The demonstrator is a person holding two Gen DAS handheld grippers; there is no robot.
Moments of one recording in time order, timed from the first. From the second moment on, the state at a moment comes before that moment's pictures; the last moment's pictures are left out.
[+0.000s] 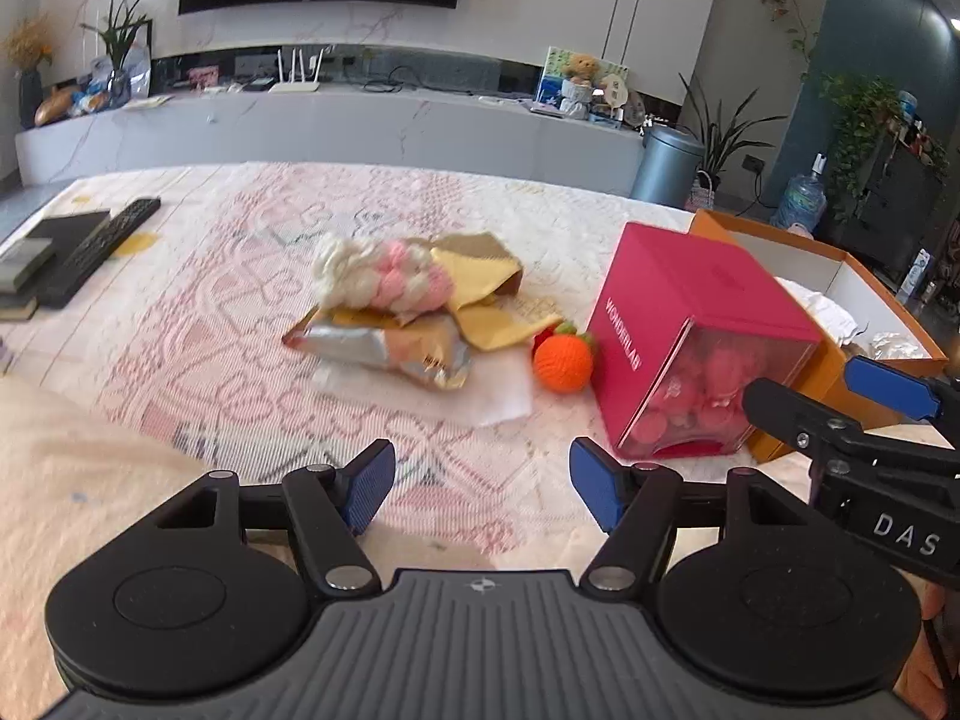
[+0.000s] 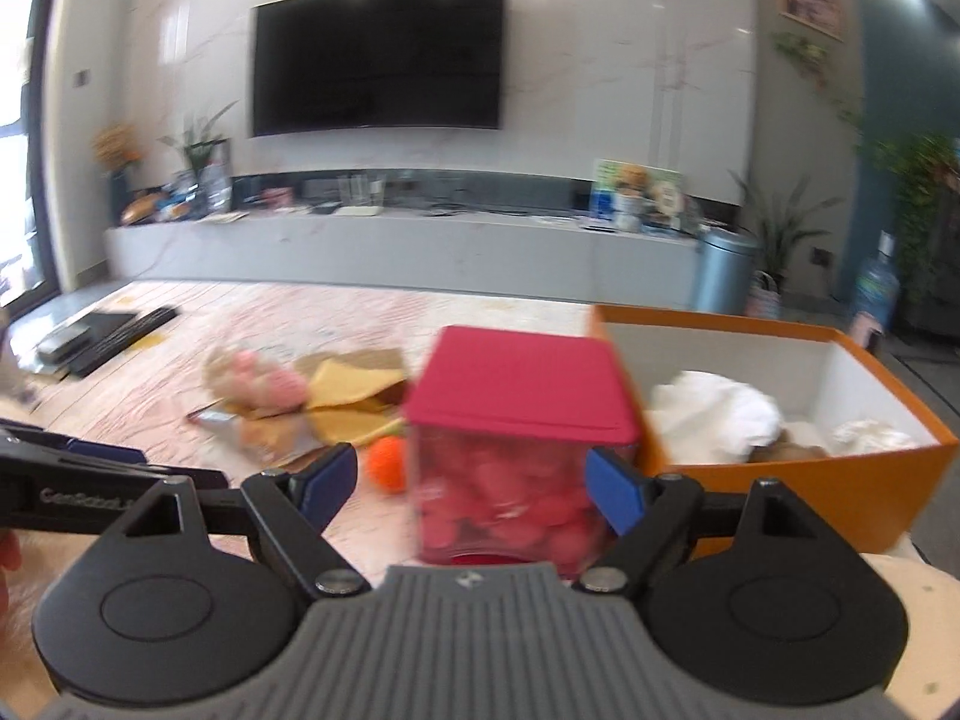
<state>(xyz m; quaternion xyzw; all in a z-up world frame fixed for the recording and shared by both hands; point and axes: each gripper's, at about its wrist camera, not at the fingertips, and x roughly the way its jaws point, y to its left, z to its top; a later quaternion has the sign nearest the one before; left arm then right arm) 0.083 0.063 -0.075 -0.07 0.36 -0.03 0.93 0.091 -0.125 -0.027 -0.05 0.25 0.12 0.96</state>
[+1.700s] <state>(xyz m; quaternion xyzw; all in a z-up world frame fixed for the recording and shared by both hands) 0.213 0.152 -0.080 -0.18 0.36 -0.02 0.92 0.236 -0.011 -0.063 -0.11 0.31 0.21 0.92</state>
